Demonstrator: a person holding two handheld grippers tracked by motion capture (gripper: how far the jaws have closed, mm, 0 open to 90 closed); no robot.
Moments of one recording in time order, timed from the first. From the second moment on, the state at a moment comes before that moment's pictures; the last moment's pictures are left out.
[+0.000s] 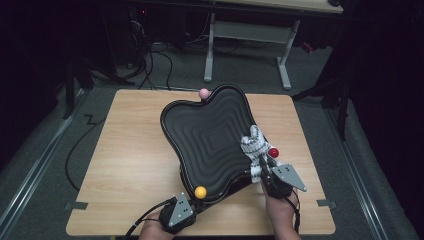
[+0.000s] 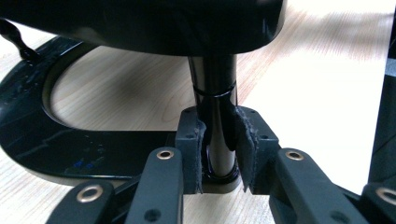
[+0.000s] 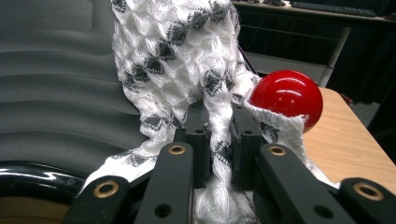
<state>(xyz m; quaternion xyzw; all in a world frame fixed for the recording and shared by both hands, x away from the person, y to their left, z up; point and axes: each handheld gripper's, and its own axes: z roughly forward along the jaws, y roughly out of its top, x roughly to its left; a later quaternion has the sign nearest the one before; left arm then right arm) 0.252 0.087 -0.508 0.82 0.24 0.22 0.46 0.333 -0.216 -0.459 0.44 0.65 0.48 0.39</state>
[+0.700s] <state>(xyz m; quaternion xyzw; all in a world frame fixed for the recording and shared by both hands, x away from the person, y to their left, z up) 0.253 0.087 -0.508 0.83 0.24 0.23 0.46 0.353 -0.203 -0.423 0.42 0.70 0.47 0.33</state>
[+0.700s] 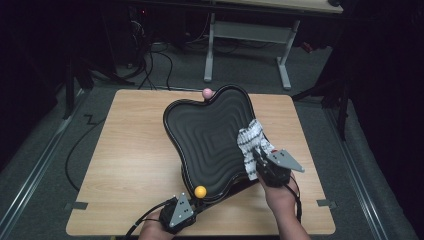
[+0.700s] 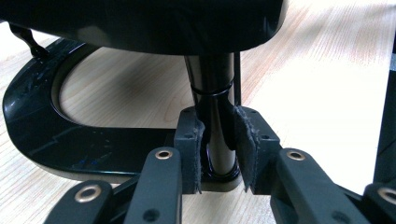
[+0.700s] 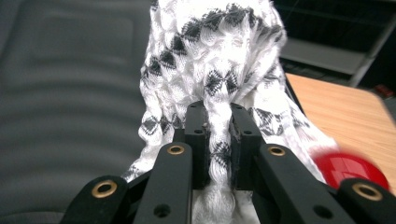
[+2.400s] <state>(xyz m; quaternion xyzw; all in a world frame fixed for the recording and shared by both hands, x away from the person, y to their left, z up) 0.256 0.089 -0.508 0.83 0.23 0.22 0.46 0.420 -0.194 -0.382 0.48 0.71 0.45 0.25</state>
